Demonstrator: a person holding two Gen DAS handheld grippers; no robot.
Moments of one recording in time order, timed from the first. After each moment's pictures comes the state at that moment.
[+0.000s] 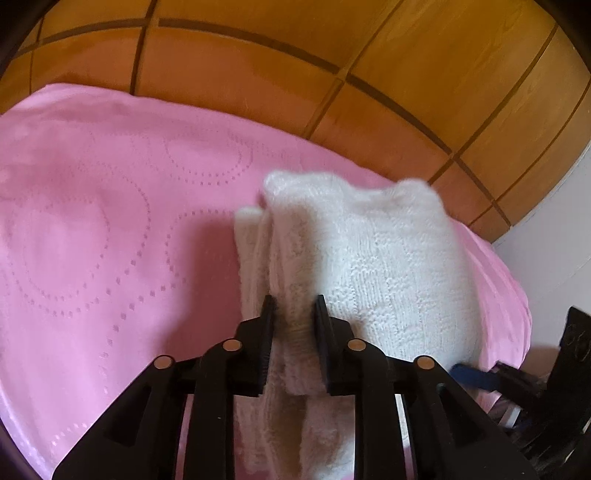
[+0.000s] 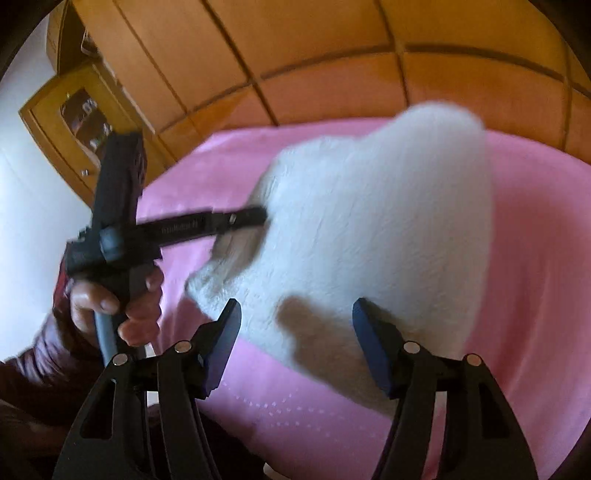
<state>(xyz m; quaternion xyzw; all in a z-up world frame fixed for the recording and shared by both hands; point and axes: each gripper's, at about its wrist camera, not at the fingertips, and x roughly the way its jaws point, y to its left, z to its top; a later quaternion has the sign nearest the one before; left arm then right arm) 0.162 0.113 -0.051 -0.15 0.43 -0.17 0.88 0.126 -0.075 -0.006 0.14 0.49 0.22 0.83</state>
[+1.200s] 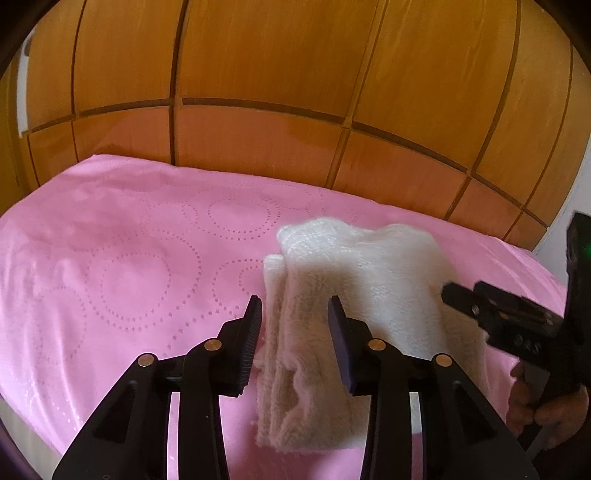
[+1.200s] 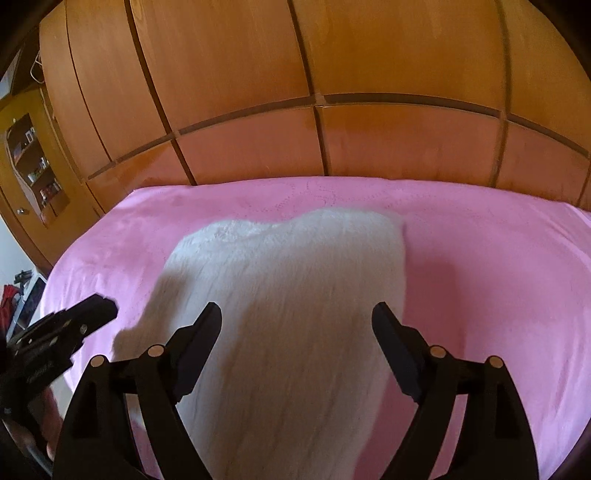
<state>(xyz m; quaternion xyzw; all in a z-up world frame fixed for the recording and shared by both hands) 0.107 0.101 -0.005 -0.07 0.35 -0.07 0.93 0.159 -0.112 -0.002 0.11 0.44 0.07 0.89</state>
